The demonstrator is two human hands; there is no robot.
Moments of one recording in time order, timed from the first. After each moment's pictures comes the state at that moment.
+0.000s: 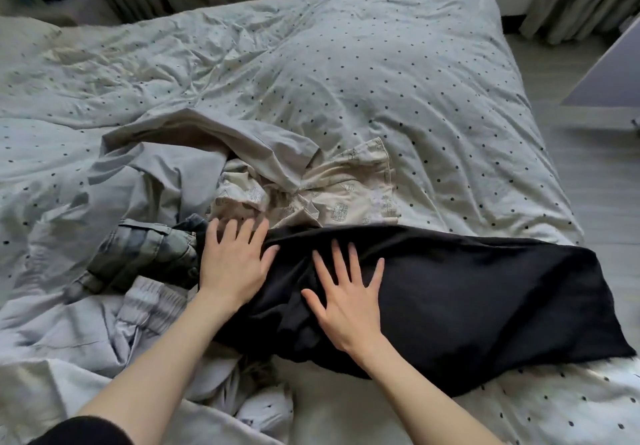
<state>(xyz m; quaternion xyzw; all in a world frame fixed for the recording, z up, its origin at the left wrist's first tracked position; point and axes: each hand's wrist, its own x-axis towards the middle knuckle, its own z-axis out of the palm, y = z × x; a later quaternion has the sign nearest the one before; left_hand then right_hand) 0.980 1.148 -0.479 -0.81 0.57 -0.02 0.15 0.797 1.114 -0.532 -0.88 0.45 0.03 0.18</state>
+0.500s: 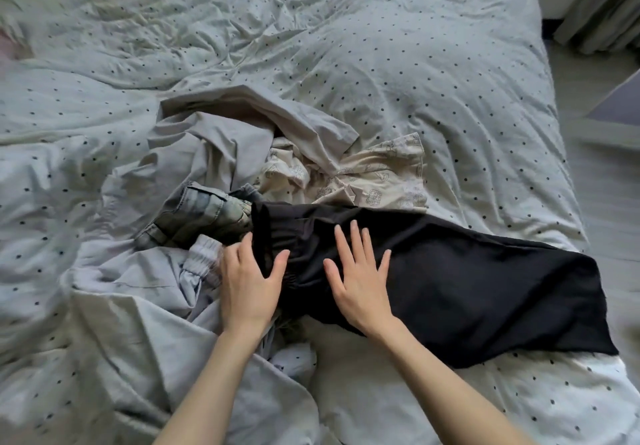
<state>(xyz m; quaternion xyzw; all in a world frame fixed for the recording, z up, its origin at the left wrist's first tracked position) 0.955 1.217 -0.449 -0.92 0.29 0.14 -0.24 0.822 1.130 -0.503 -0.84 0.45 -0.03 0.31</state>
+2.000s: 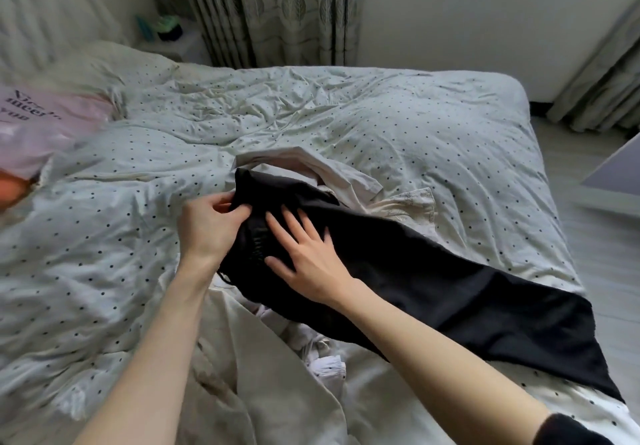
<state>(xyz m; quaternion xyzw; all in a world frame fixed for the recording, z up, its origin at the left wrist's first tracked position) 1.043 1.245 -0.294 -0.86 0.20 0.11 -0.46 0.912 1.168 -0.362 -0.94 0.21 -0.06 0.25</state>
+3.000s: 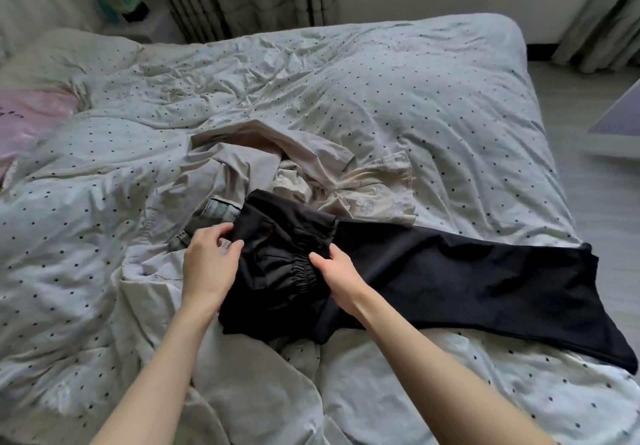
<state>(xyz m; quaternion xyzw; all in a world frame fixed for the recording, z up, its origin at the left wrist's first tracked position) 0.978 1.240 -0.359 -0.91 0.28 0.11 -0.27 0.840 1.139 -0.444 -0.42 0.45 -0.14 0.77</state>
